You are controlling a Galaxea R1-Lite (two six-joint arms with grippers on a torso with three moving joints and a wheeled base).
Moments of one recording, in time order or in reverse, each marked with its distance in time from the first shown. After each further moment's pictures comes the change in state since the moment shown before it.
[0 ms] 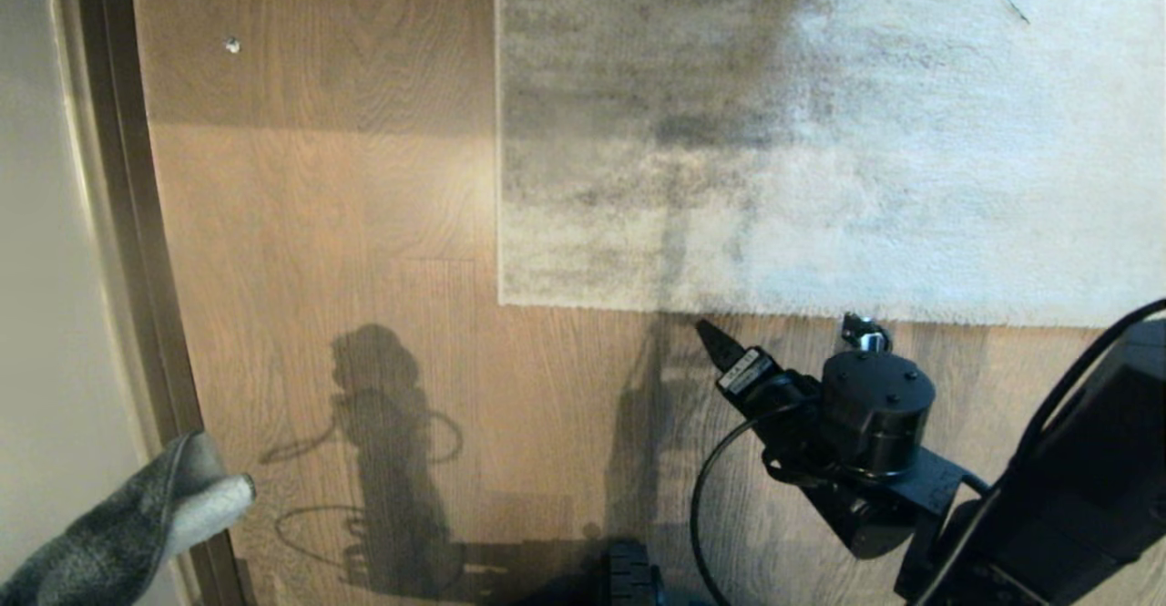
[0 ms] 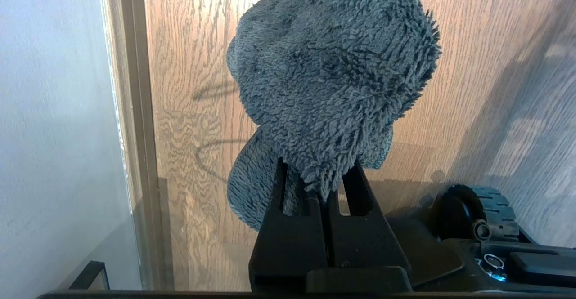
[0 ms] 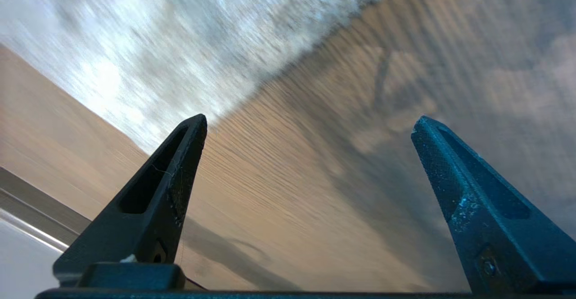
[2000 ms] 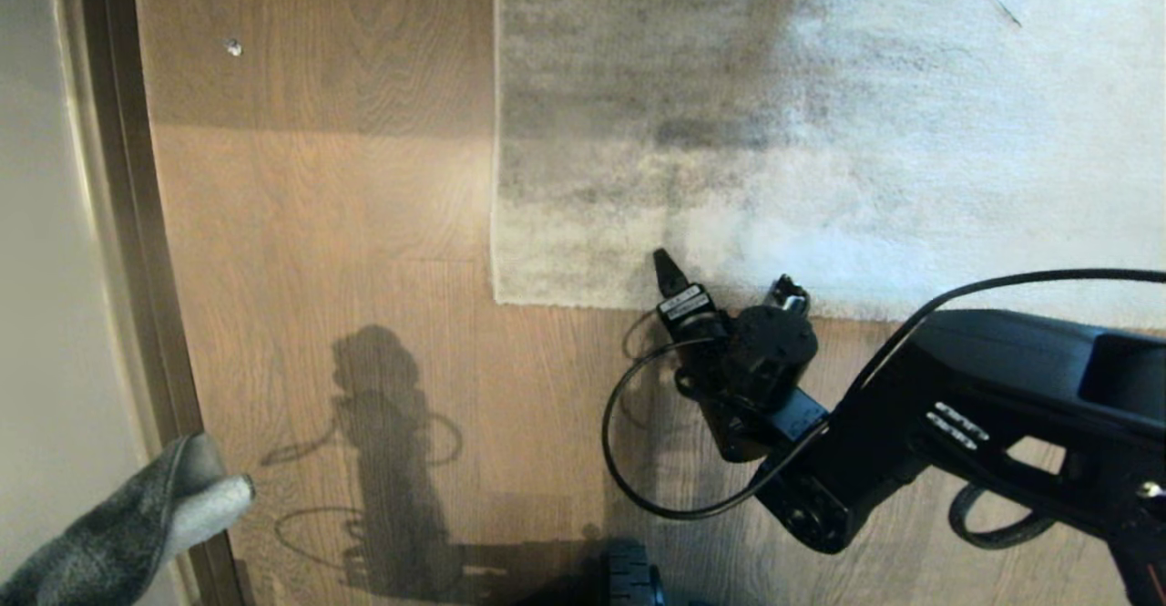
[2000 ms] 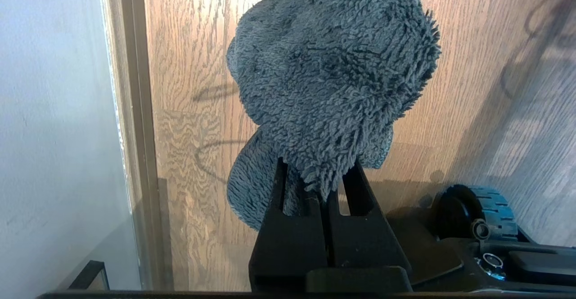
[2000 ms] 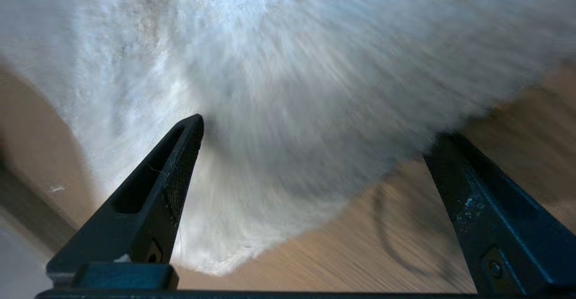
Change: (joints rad) left arm 0.000 0.000 0.000 0.000 0.000 0.000; right arm -0.044 0.288 -0.467 -0.134 -0.040 0.029
